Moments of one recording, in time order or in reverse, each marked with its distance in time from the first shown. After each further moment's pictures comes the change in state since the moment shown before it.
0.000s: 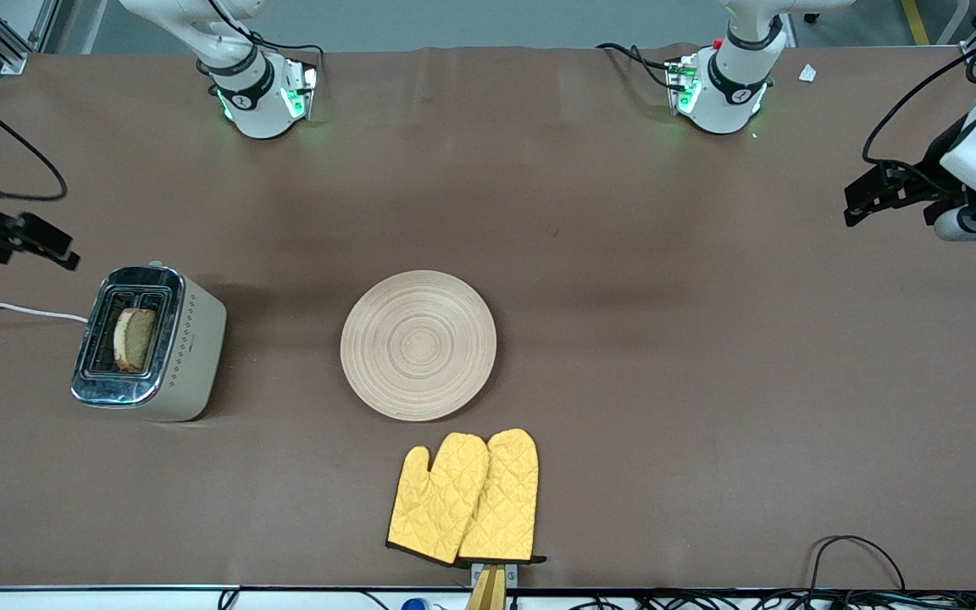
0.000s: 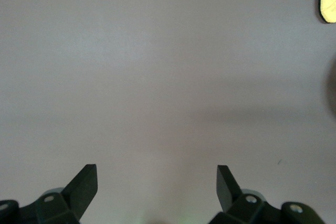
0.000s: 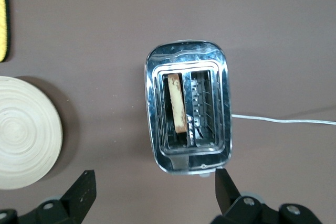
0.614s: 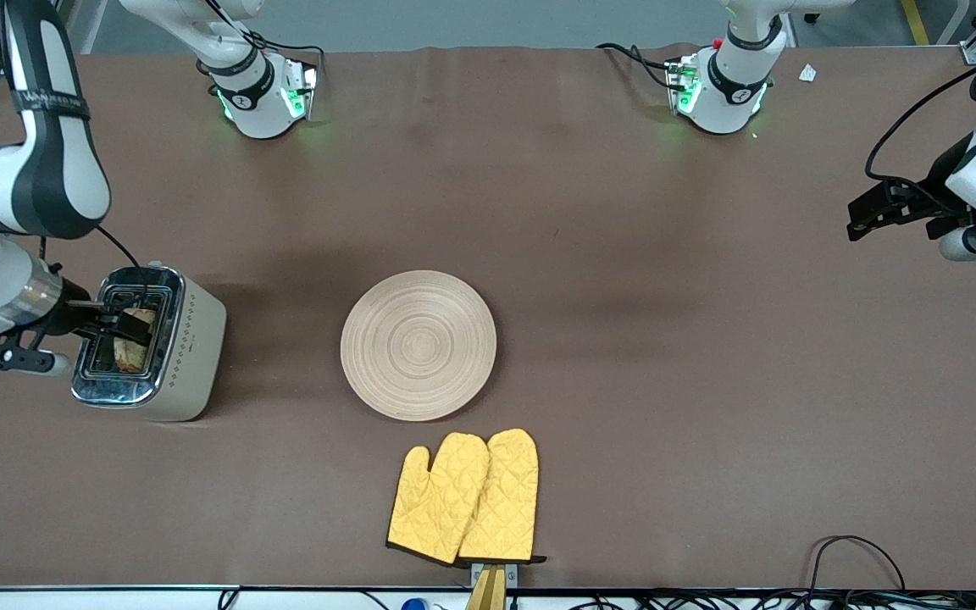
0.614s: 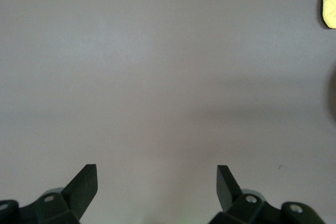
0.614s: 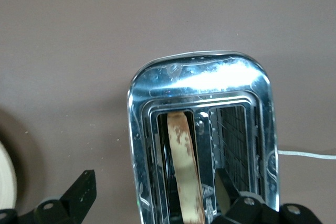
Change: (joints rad) left arm 0.003 0.037 0.004 0.034 0.000 0.000 0.001; right arm 0.001 0.224 0.000 -0.110 0.000 0.317 0.011
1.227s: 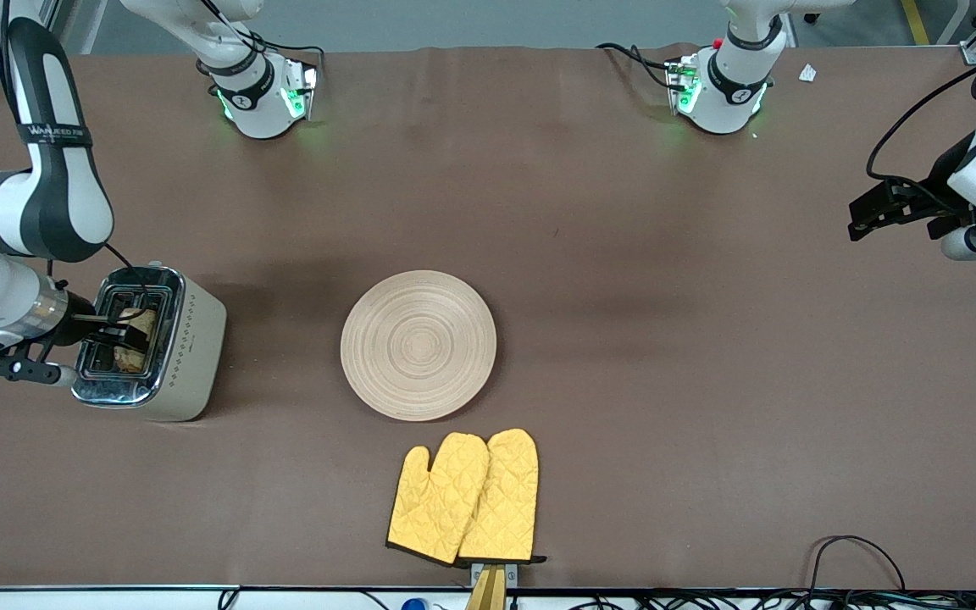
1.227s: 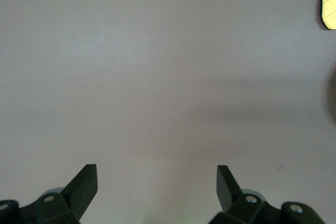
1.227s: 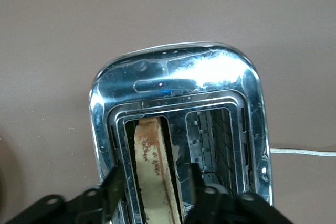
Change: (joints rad) left arm 0.000 0.000 0.000 0.003 0.000 0.000 0.000; right arm -0.031 0.041 -0.007 0.000 0.000 0.009 -0.002
